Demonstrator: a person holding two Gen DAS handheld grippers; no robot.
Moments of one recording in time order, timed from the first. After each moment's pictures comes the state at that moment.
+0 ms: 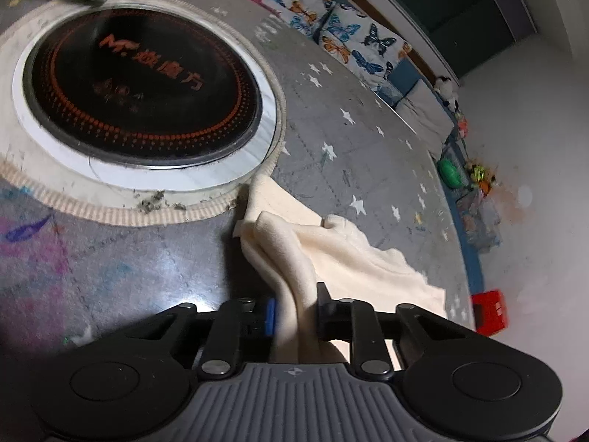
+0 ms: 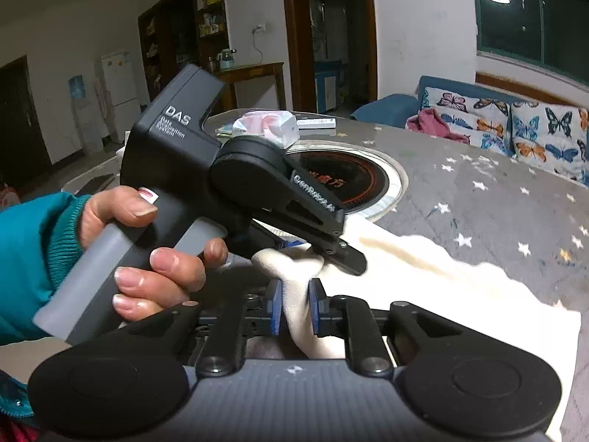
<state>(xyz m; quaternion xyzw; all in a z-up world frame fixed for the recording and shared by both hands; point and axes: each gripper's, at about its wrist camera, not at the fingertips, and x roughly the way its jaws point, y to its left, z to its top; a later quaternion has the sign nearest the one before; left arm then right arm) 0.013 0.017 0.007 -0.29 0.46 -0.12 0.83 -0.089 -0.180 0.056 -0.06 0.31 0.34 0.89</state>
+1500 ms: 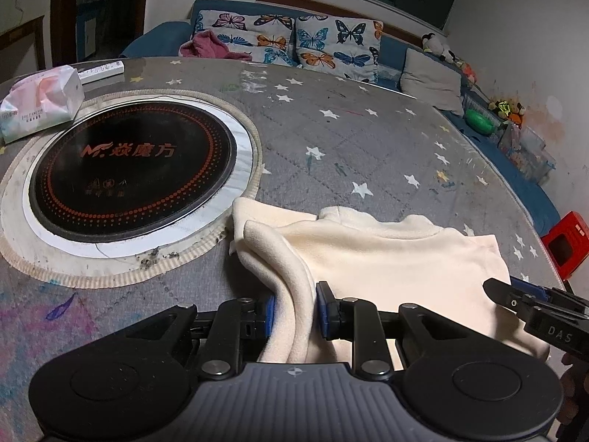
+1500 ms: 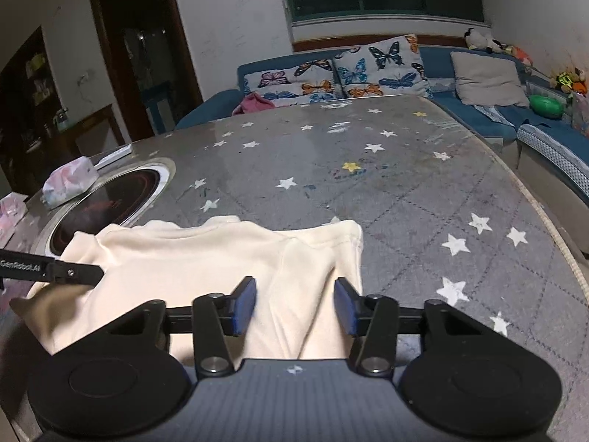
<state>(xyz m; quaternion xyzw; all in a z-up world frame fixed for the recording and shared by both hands) 0.000 -0.039 0.024 -0.08 0.42 -0.09 0.90 -0.047 -0.317 0.015 0.07 0.34 0.10 0.93</state>
